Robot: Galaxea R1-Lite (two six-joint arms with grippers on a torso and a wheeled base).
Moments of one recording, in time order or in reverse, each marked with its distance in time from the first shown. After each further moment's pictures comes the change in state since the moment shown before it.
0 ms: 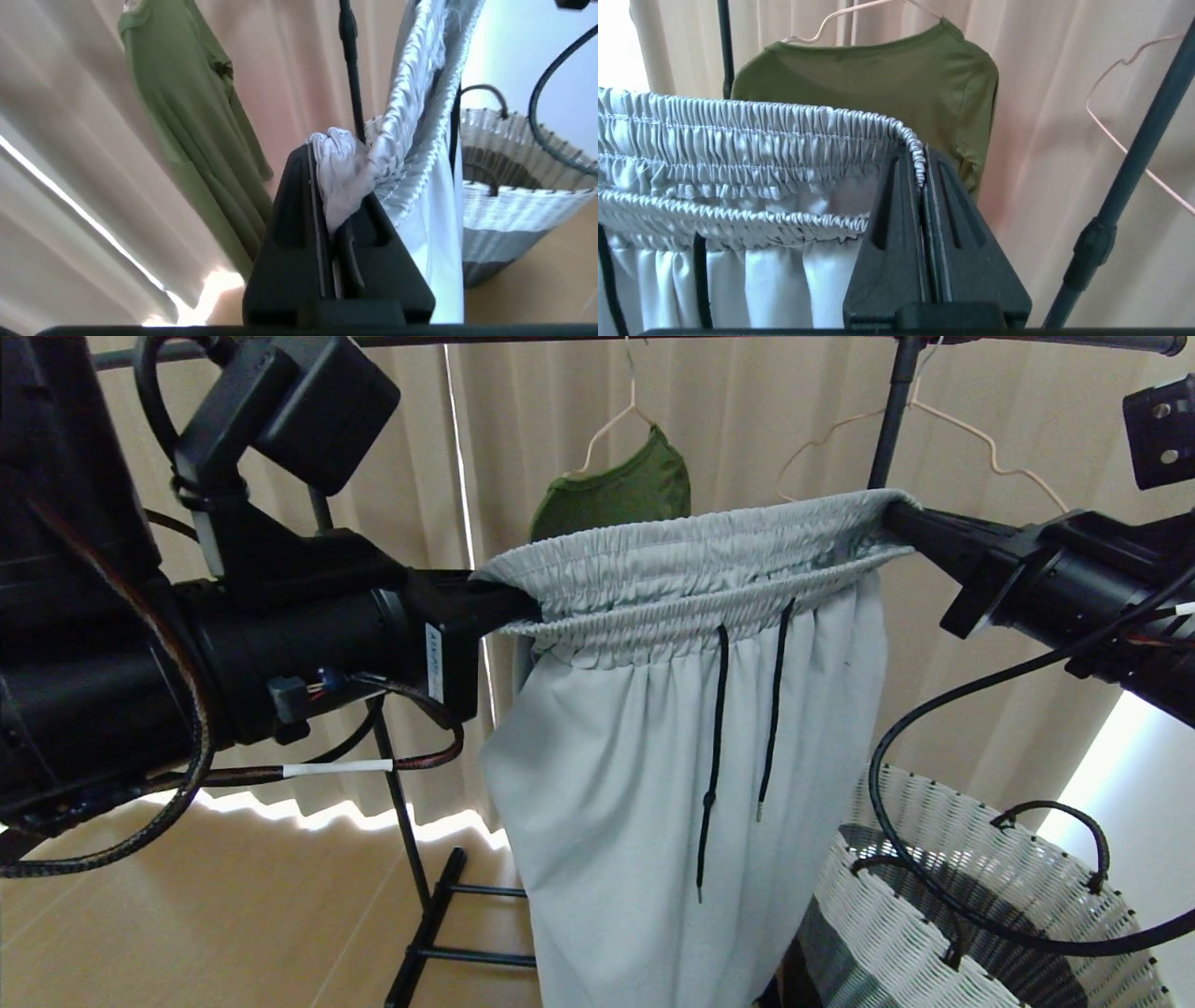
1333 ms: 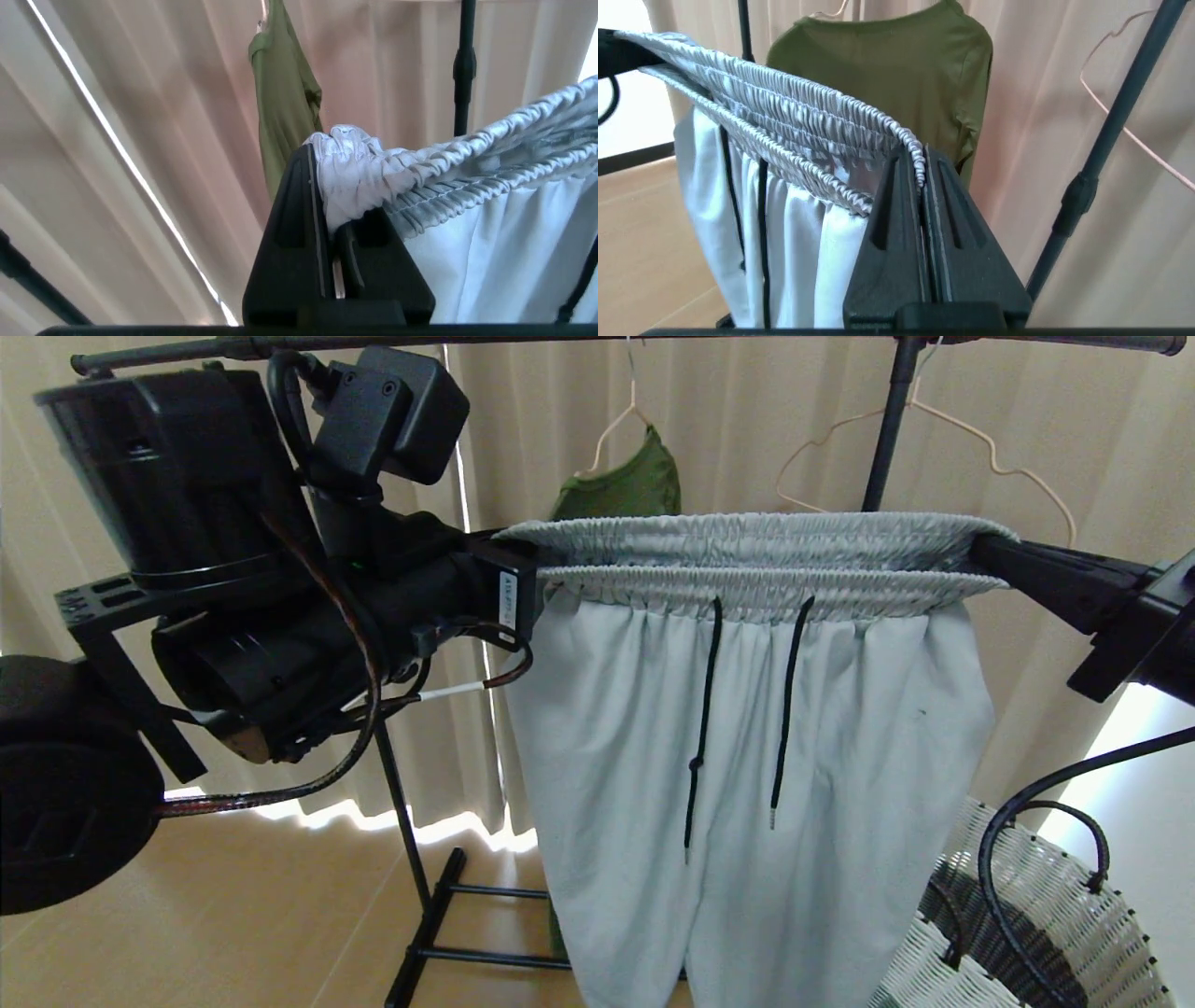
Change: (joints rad) left arm 0.030 0.183 -0.054 -0.256 0.242 0.029; right arm -0.001 -0.231 0.110 0.183 0.004 -0.003
